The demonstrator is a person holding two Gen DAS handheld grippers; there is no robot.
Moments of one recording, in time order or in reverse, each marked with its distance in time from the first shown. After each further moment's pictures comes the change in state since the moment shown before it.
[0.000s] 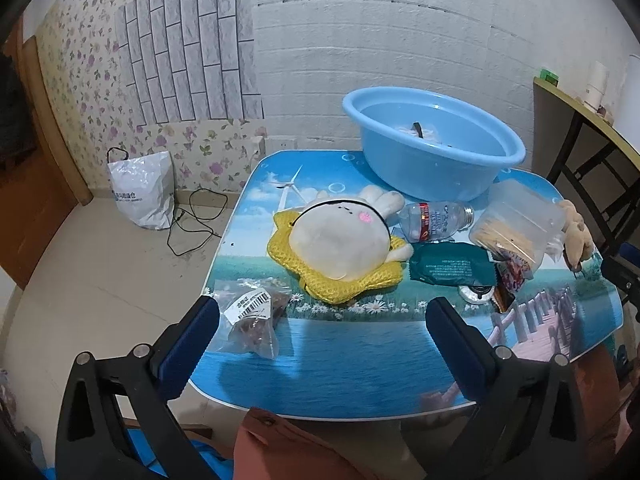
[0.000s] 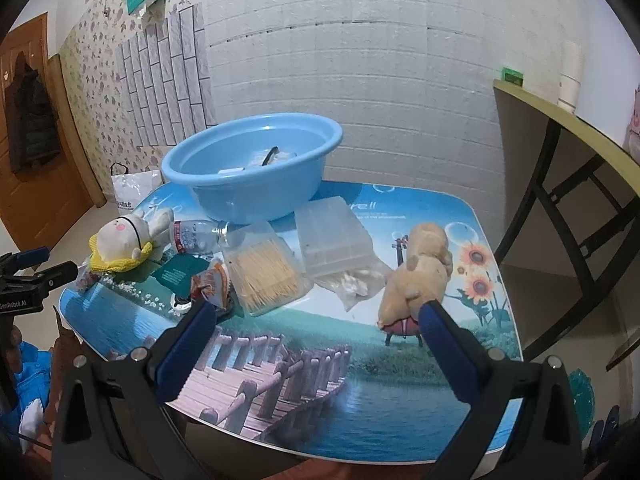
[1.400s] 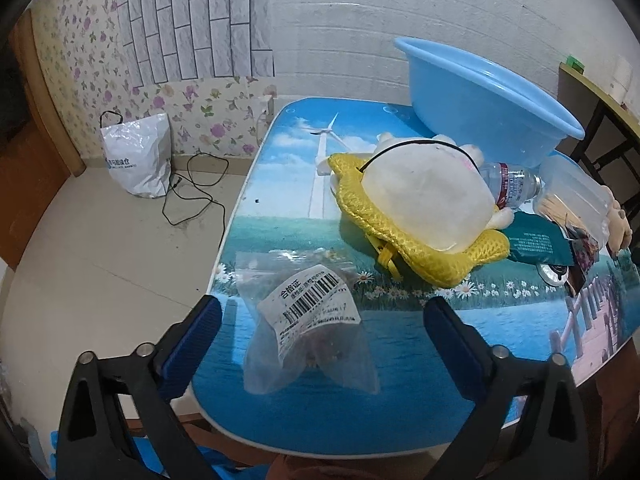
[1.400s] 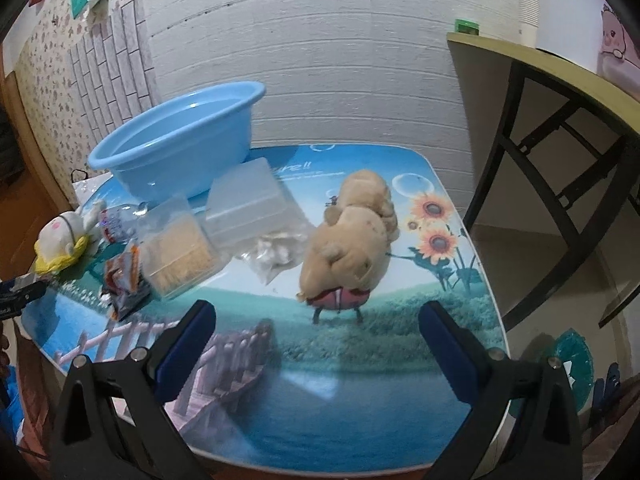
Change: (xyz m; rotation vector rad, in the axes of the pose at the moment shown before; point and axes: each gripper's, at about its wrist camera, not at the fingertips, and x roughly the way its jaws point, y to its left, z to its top) left arm 0.068 0.048 -0.016 -0.032 0.116 -0.034; right arm 0.037 -0.049 -0.014 0.100 0.075 -0.119
